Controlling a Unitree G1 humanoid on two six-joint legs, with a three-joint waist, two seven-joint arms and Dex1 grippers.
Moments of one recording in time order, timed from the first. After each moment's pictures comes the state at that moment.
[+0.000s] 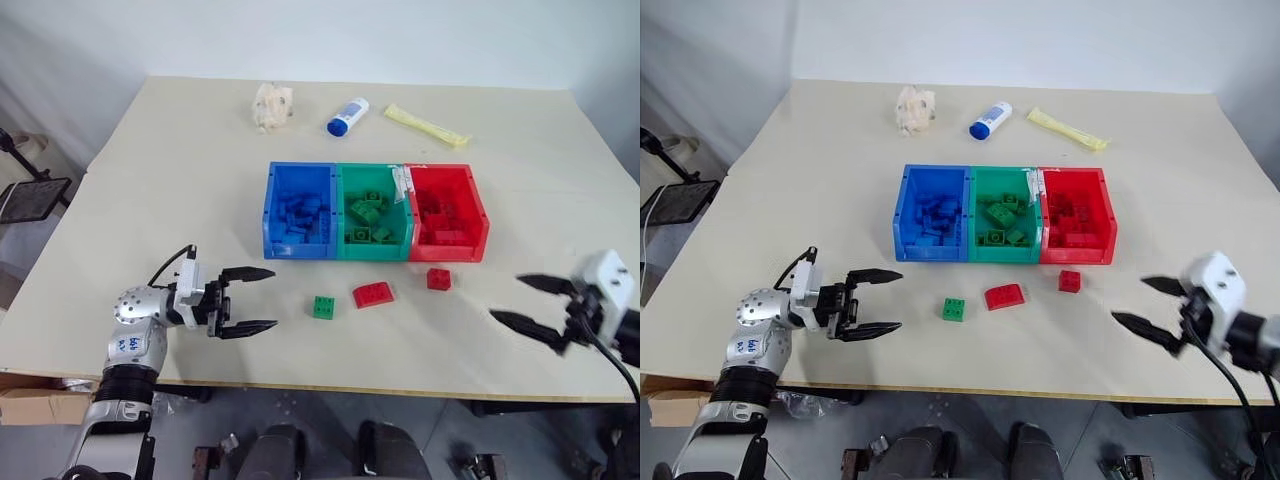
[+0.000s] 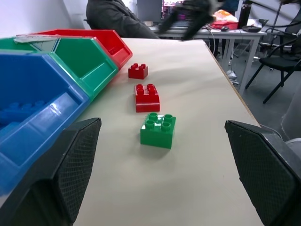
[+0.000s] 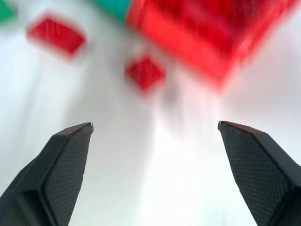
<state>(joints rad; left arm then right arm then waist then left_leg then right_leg) -0.41 0.49 0.09 0.45 -0.48 -0.21 -1.50 0.23 -0.90 -0.58 -0.25 0.48 0.50 1.08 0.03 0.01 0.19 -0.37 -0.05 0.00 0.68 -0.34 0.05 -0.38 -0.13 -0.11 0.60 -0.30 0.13</state>
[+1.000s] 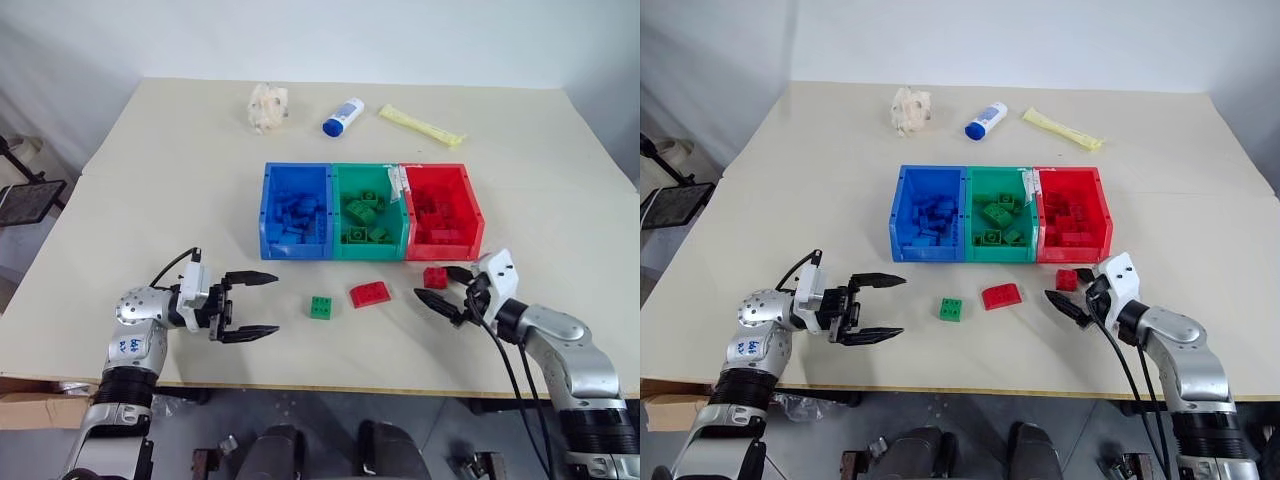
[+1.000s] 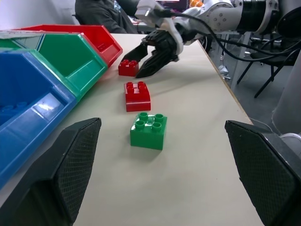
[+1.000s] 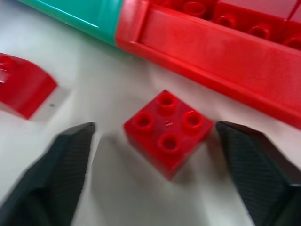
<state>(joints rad) -0.39 0.49 0.07 0.40 -0.47 -0.19 -1.49 -0.18 -0.57 -0.14 0.00 0.33 0.37 0.74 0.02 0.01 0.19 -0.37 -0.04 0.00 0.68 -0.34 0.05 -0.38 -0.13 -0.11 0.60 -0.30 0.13</state>
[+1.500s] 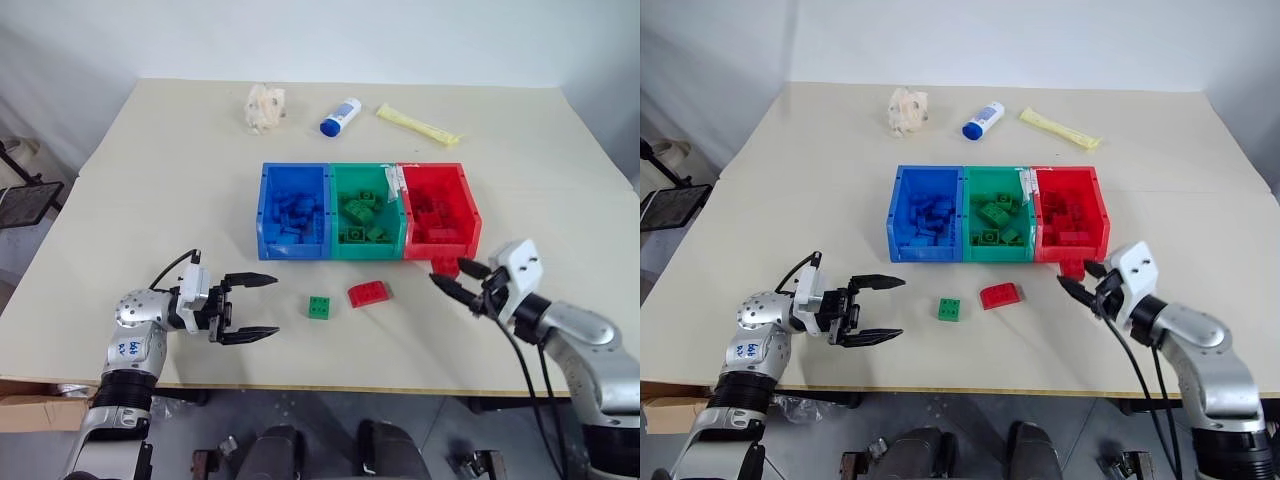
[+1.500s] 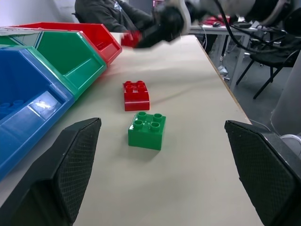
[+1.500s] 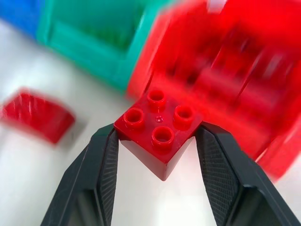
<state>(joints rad) -0.39 0.49 0.07 0.40 -0.47 -0.18 -1.49 -0.17 -0.64 -0.24 -0.29 0.42 0.50 0.70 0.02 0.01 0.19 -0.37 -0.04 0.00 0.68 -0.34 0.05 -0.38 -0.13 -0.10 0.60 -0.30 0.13</state>
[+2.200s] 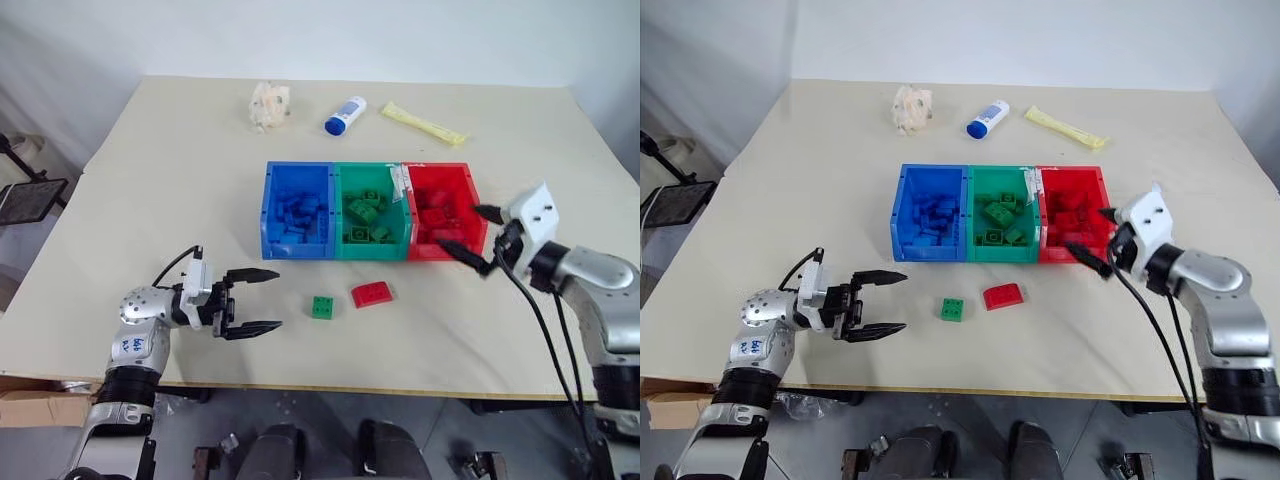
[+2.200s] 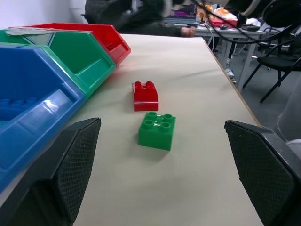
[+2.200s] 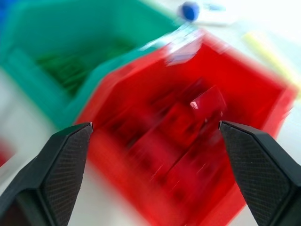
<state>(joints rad) -0.40 0.48 0.07 0.41 -0.47 -0.18 -1.46 -0.32 -0.77 -0.19 -0.07 0.37 0.36 0.87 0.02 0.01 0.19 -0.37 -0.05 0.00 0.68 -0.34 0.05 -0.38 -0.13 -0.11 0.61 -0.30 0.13</state>
